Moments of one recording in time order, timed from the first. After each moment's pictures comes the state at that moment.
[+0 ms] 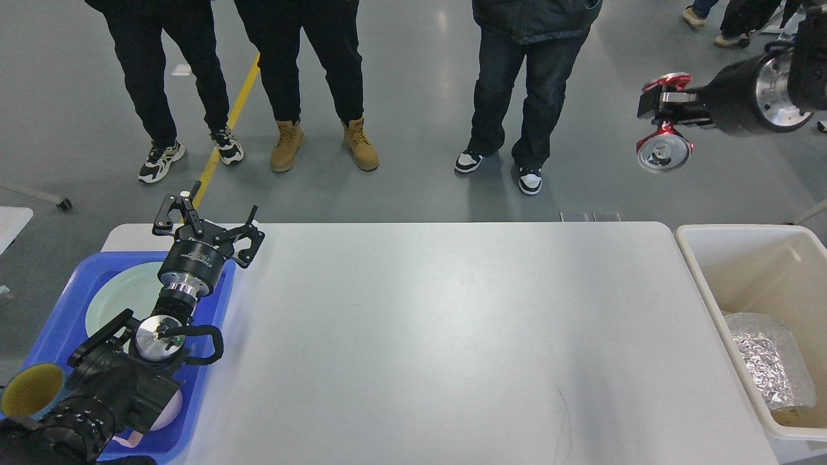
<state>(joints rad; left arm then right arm) -0.64 0.13 -1.08 -0.35 -0.11 -0.64 -0.20 2.22 -0.66 -1.10 1.34 -0.38 0.30 -0.02</state>
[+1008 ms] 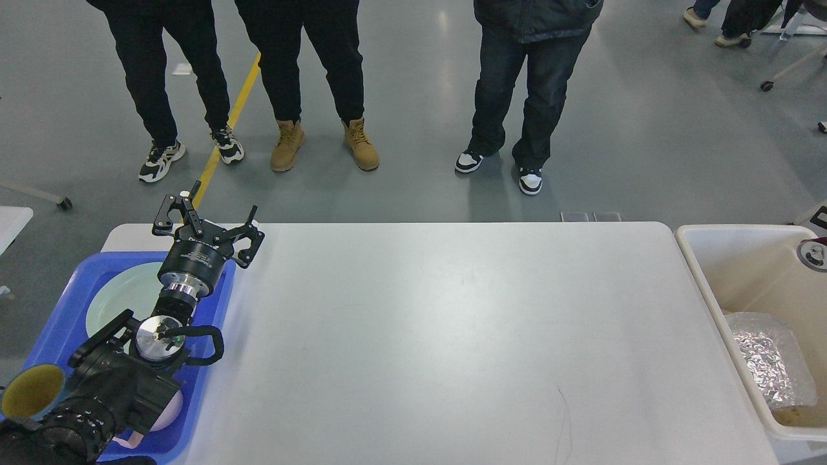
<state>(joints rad) -0.64 0.13 -1.08 -0.35 -0.11 -0.64 -0.20 1.14 -0.64 -1.00 0.45 -0.12 -0.02 -0.04</state>
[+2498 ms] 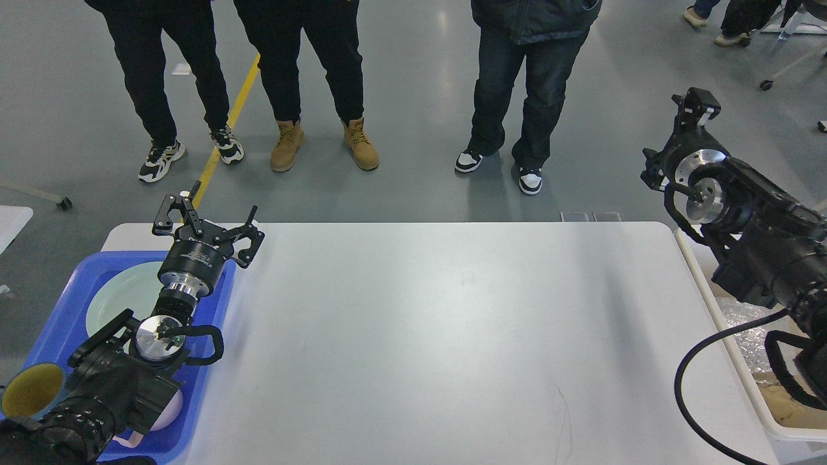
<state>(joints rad) -0.64 0.13 -1.08 -0.35 -0.11 -0.64 -0.20 1.03 -0.27 0.60 0.34 -0.12 -0.07 0.11</state>
